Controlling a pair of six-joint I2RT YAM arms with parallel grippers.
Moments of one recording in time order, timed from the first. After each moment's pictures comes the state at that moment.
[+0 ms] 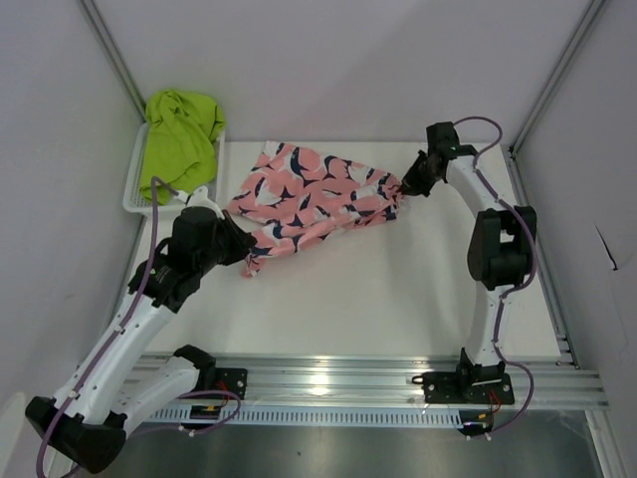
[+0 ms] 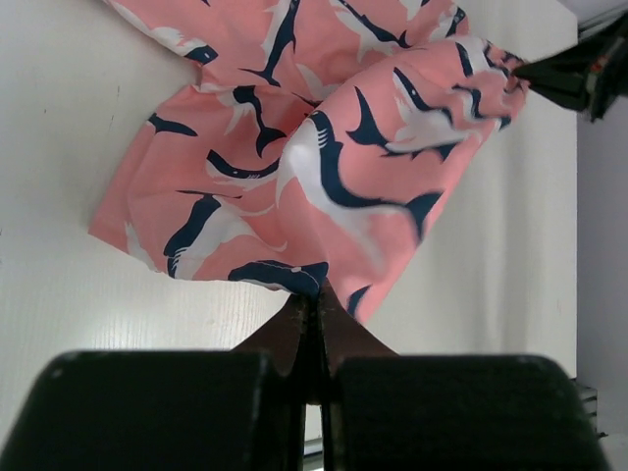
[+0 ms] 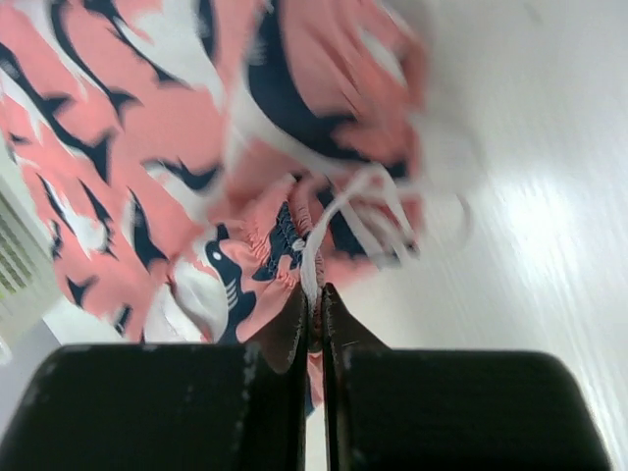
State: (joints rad) left arm -0.43 0.84 0.94 -0.64 -0.09 -0.73; right arm 0.16 2.16 1.92 -0.73 -0.21 0.74
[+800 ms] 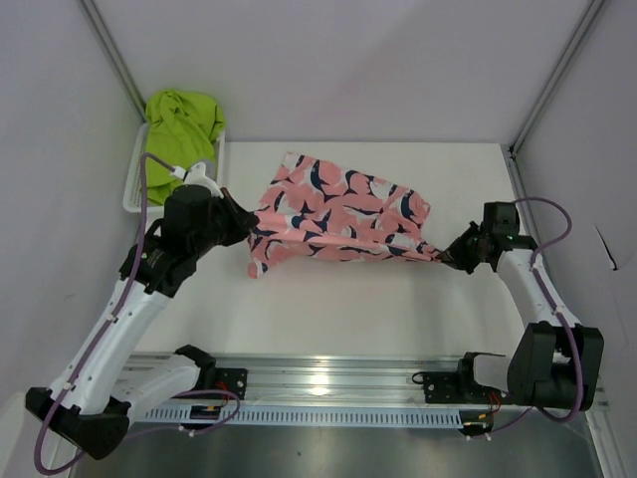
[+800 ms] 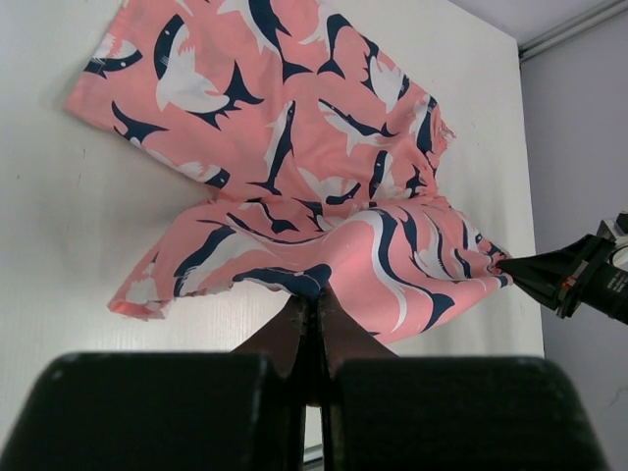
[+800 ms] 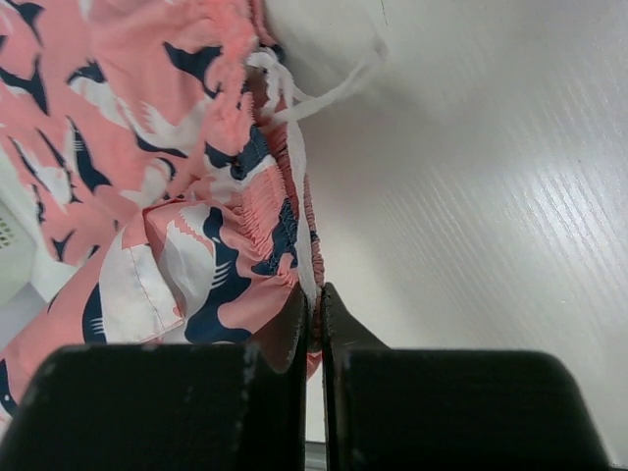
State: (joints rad) left arm -0.44 0.95 1.15 -0.68 -0.07 -0.69; right arm -0.06 1.26 0.86 -0.61 -0.25 0.75
